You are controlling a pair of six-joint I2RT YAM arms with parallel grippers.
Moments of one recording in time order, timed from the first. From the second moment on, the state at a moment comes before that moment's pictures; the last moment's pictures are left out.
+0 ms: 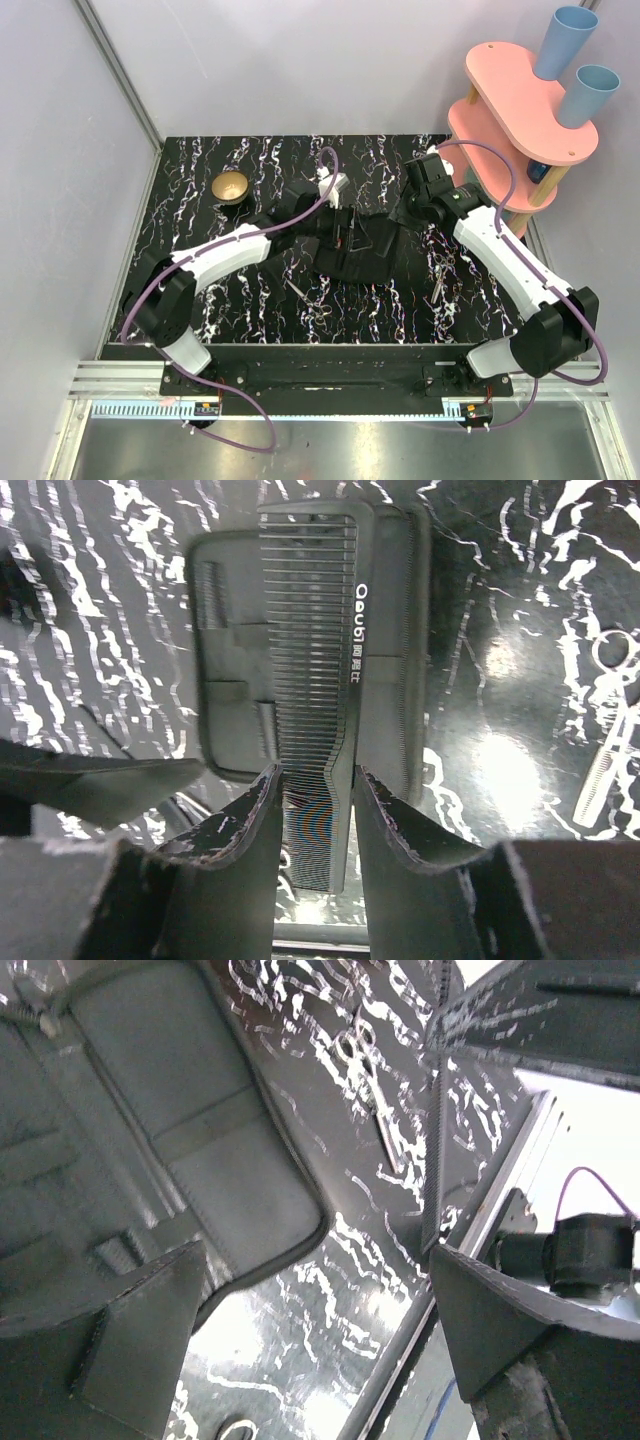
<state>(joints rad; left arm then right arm) -0.69 1.61 1.10 -0.03 0.46 -0.45 0.45 1.42 1.33 -0.81 0.15 0.77</state>
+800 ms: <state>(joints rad) -0.74 1.74 1.18 0.14 0.53 -0.61 0.45 1.42 1.35 -0.72 0.06 0.85</state>
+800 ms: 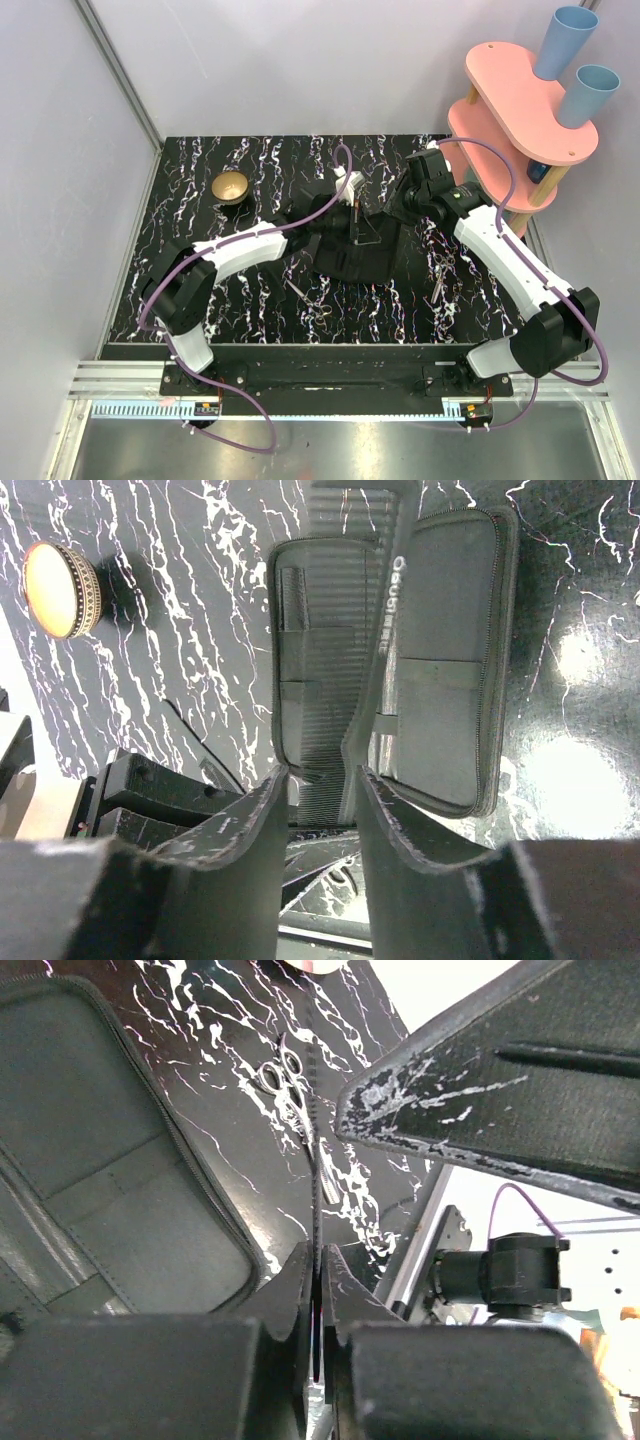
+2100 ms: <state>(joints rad) -0.51 1.21 1.30 -0.54 1.10 -0.23 0.24 1.42 1.72 -0.68 -1.13 0.31</state>
